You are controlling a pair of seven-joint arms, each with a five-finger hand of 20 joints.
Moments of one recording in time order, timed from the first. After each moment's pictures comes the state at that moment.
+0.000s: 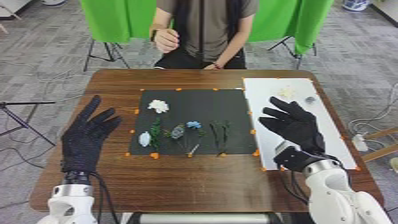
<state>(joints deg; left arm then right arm) 124.3 -65.5 -92.1 -119.6 42.4 5.6 22.7 -115.7 -67.8 90.3 -122.2 -48.8 10.3 5.7</state>
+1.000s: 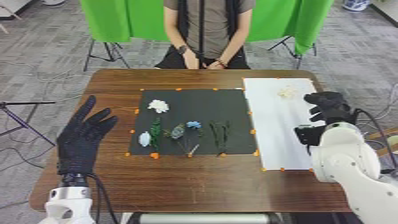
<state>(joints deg) 125.5 -62.5 -90.9 -120.1 40.6 8.2 27.2 -91.0 -44.0 73.4 -111.3 -103.8 28.1 50.9</state>
